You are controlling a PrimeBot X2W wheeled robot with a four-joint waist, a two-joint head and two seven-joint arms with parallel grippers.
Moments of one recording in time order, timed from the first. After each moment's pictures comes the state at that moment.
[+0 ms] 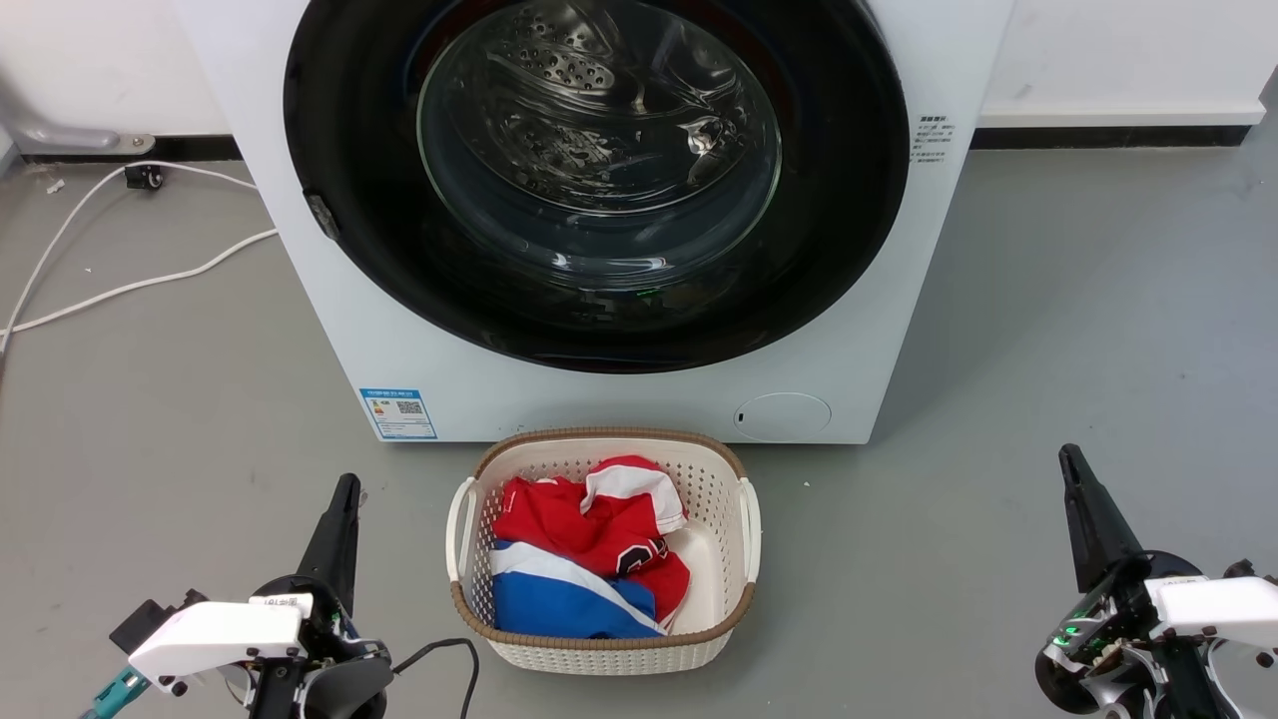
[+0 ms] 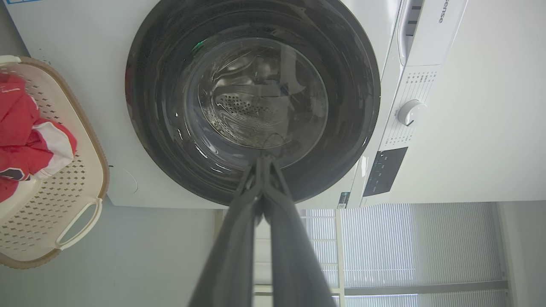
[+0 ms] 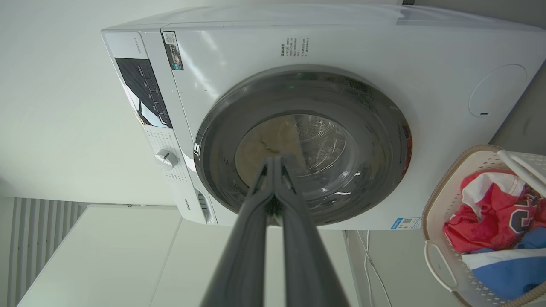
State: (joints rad) left arm -0.10 0.05 0.11 0.24 -1.61 -0.13 0.11; right arm -0.10 -0.05 -0.11 0.25 1.62 0.13 0.11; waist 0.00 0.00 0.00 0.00
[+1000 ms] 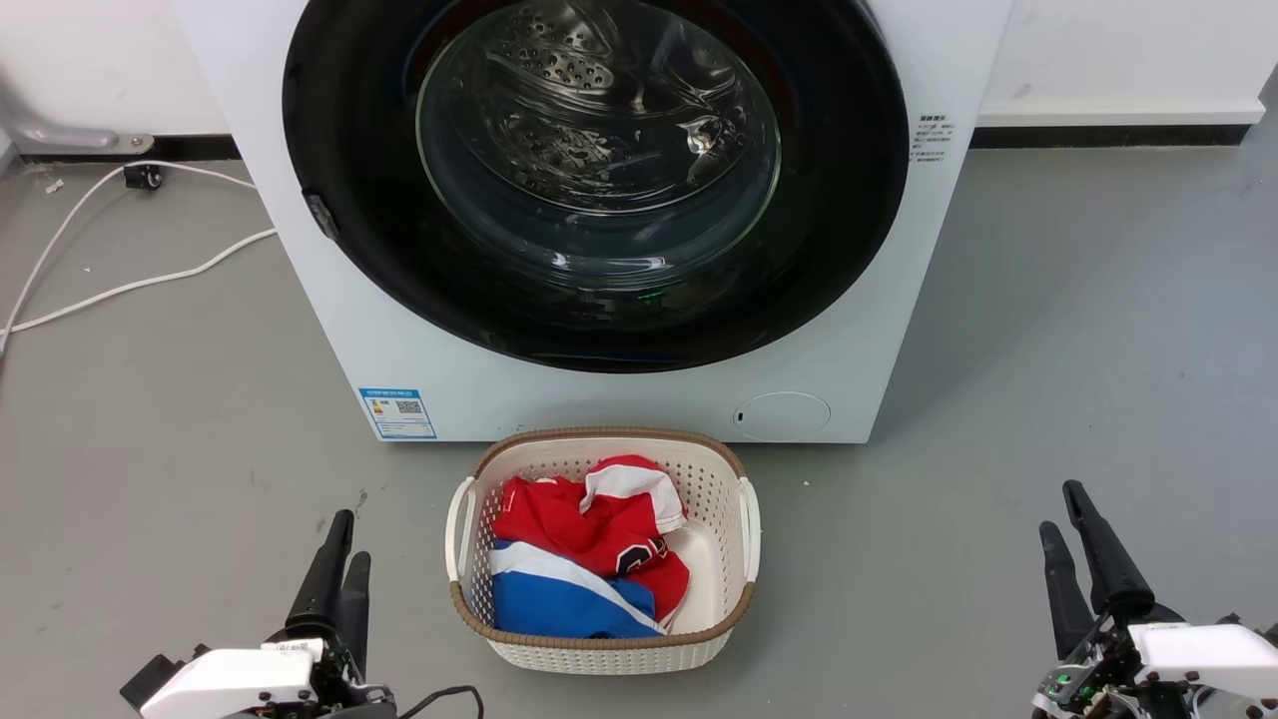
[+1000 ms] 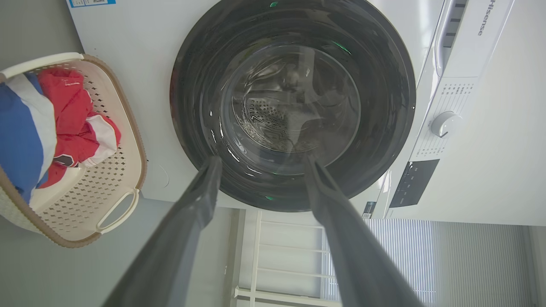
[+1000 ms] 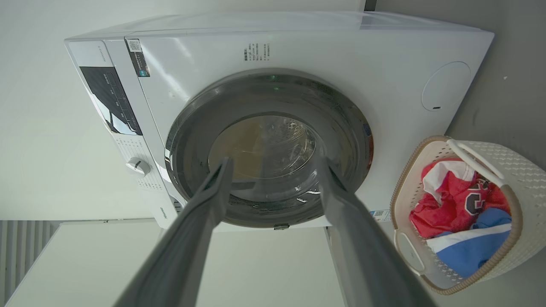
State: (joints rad) left arm -0.05 0.05 0.10 0.29 -1.61 -0.13 0.08; right arm -0.04 -0.05 -0.10 0.28 1.61 0.13 0.08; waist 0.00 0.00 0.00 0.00
